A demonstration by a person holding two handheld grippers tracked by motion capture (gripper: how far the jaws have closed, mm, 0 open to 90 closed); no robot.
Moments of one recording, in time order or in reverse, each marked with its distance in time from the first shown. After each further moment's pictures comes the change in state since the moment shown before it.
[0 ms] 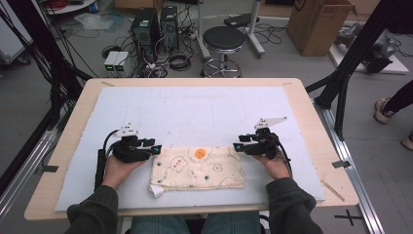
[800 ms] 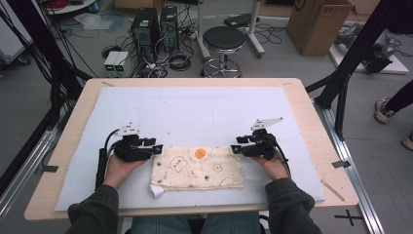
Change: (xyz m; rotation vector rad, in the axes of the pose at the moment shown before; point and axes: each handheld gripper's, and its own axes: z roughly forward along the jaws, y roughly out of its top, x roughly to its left) left arm 0.000 0.001 0.006 0.010 -0.005 -0.004; right arm 0.005 0.001 0.006 0.030 0.013 -0.022
